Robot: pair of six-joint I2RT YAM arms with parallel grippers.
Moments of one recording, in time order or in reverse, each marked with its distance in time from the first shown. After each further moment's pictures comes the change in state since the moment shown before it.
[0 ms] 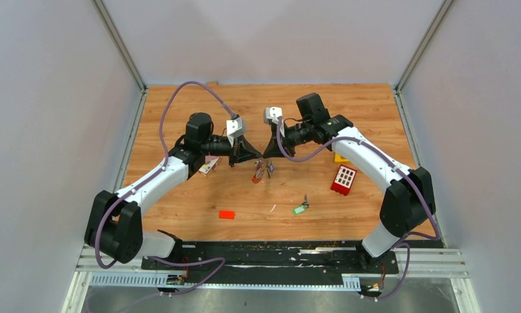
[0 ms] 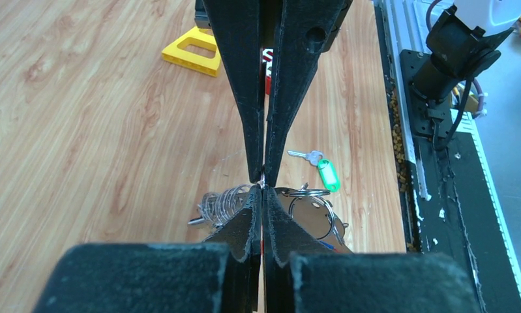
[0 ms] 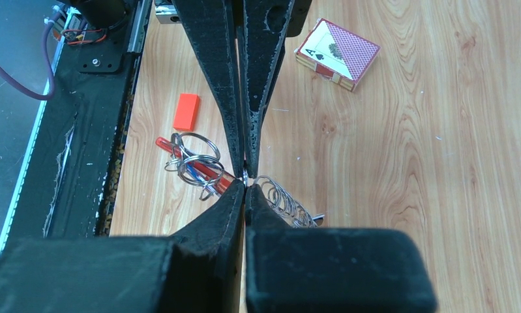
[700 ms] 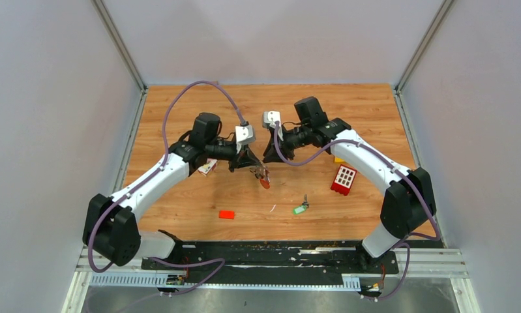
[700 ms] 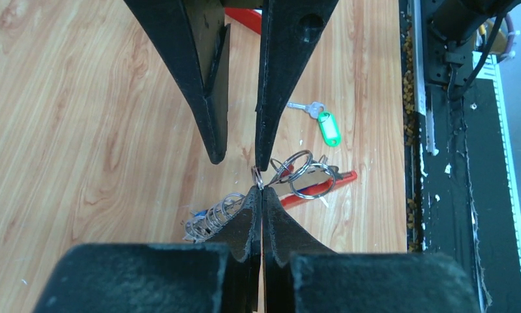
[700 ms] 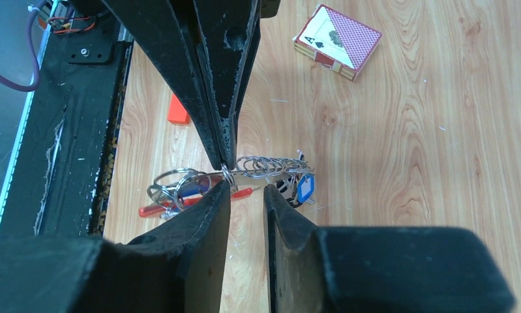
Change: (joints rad) left arm -0.063 -0.018 0.113 -0.401 -0.130 0.232; right arm 0.011 -0.010 -0.042 0.030 0.049 0.002
